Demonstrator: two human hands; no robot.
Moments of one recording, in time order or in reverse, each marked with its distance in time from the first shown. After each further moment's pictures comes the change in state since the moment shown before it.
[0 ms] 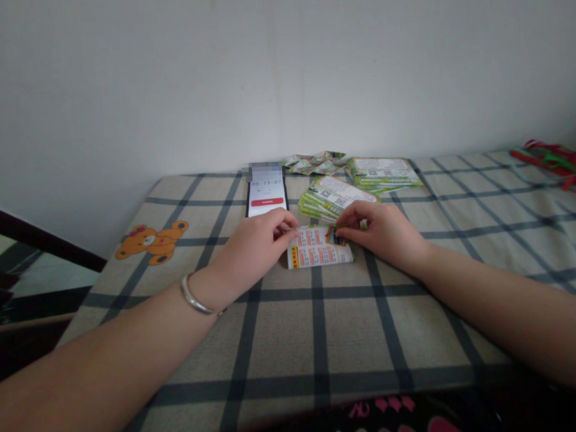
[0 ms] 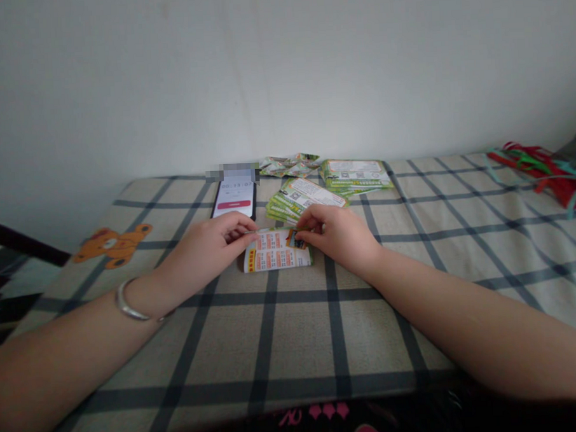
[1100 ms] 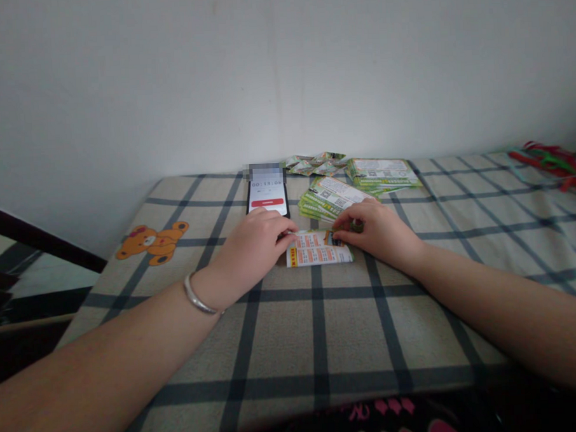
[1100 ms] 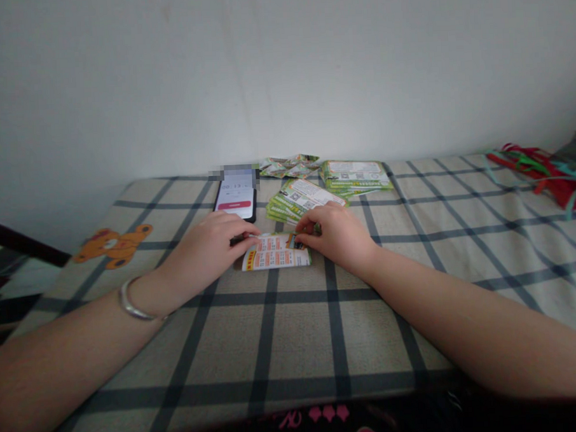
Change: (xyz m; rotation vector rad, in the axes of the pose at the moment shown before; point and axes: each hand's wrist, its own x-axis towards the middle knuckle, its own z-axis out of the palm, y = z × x) left_hand 0.003 -0.005 -0.003 0.408 -0.023 0.223; right_hand 0.007 0.006 0.002 -0.194 -0.023 -0.157
